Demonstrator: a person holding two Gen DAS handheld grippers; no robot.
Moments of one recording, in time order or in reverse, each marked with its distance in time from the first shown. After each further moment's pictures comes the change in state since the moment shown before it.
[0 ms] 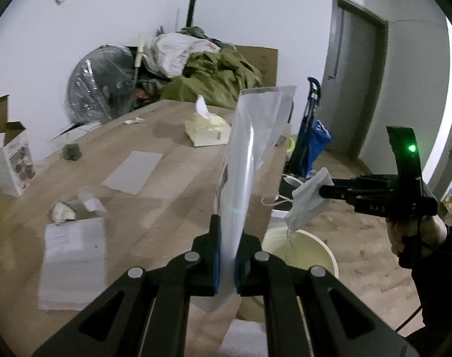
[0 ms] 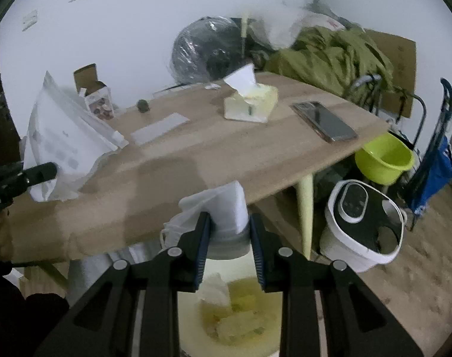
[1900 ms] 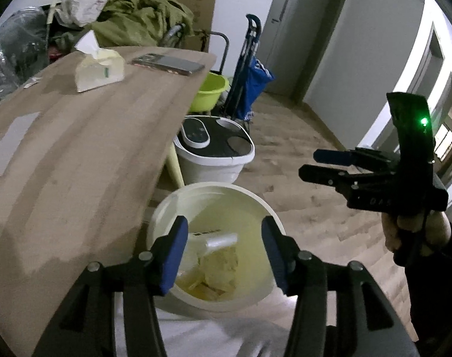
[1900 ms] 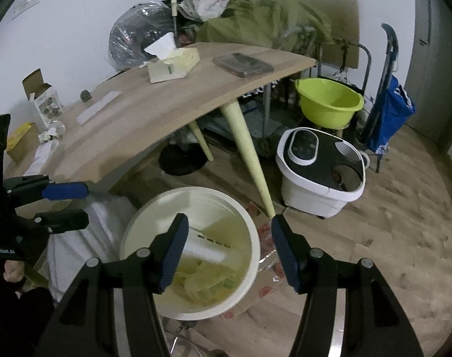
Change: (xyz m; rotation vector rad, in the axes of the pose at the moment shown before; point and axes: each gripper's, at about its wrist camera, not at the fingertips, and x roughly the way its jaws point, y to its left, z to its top) left arm 0.110 -0.079 -0.017 0.091 0.281 -0.291; right arm -0.023 -0.042 -0.071 0.204 0.106 -0.194
